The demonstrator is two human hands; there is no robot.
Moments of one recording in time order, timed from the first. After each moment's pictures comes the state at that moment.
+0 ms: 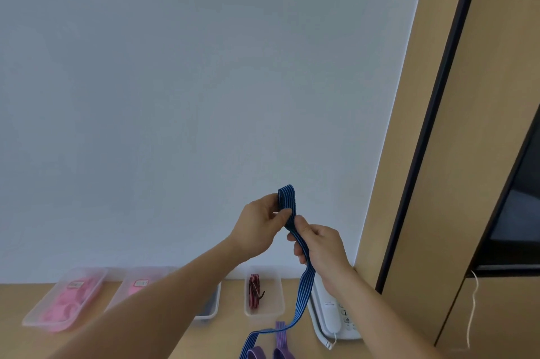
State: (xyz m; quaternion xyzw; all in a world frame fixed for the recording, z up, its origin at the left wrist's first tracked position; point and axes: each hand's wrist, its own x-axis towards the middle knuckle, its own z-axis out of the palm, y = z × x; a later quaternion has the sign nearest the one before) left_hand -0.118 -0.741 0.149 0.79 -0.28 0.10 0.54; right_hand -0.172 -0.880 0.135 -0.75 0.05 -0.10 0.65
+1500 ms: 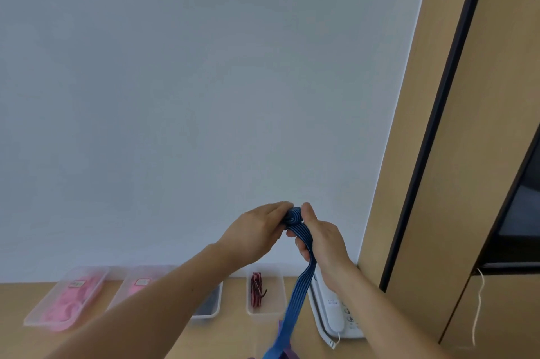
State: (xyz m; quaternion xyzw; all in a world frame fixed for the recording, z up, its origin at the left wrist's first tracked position) left_hand -0.089 -0.725 0.120 0.81 -0.45 0.31 0.20; right_hand -0.161 -0.879 0.137 -0.73 0.04 -0.08 0.68
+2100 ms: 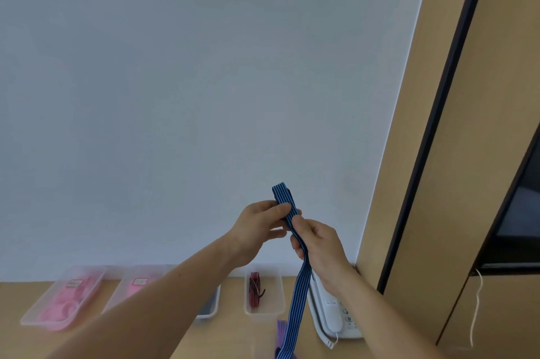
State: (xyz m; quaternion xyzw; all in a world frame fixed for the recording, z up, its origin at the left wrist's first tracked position) left_hand -0.110 -0.740 0.142 0.66 -0.20 -0.12 0.72; right_hand -0.164 -0.882 0.129 -0.76 -0.02 -0.11 0.64
